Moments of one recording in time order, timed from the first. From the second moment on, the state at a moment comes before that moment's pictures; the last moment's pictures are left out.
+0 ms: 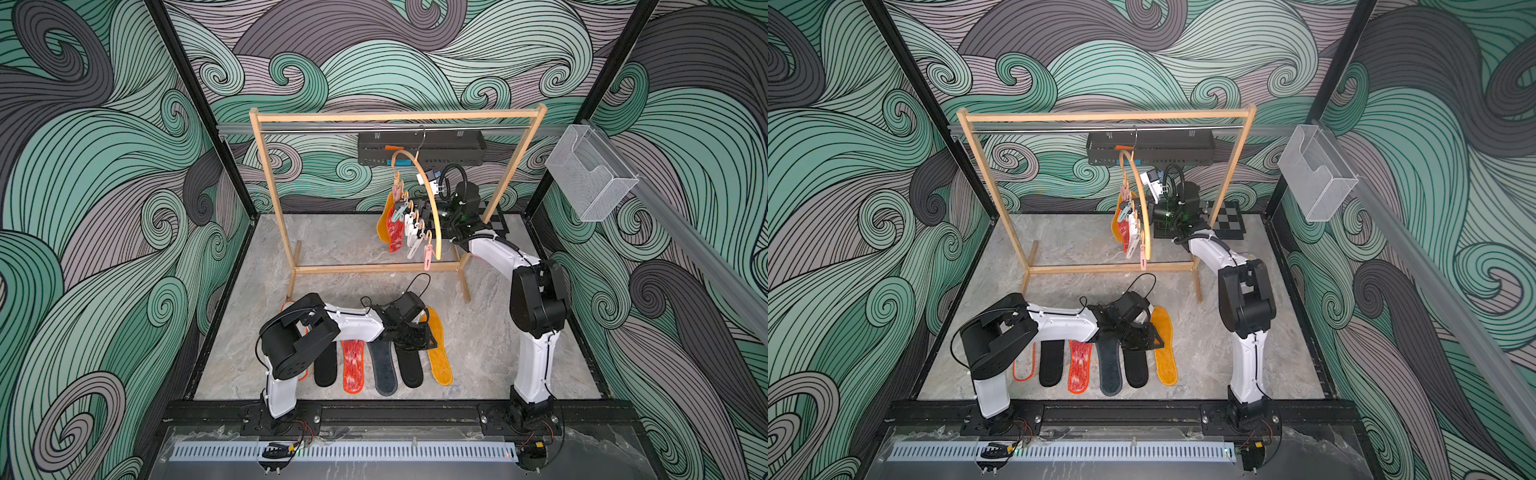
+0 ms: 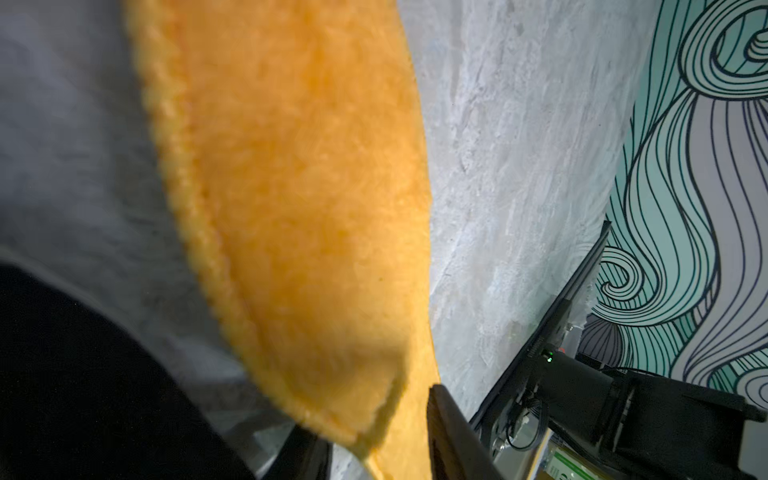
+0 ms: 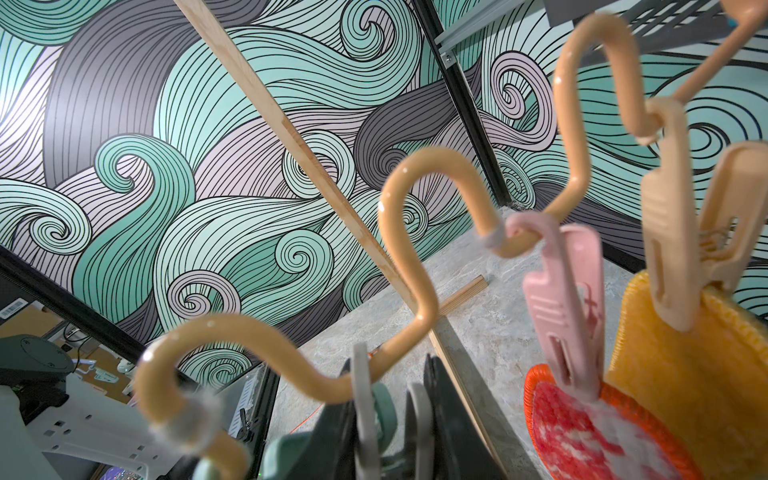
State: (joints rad) left arm -0.97 1.86 0.98 -0.06 0.40 -0.93; right arm 0.29 2.05 1.64 0.43 -1.03 0.58
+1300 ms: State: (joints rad) left arm -0.91 0.76 0.89 -0.93 -0.33 -0.41; right arm 0.29 2.05 1.64 0.43 -1.03 0.58
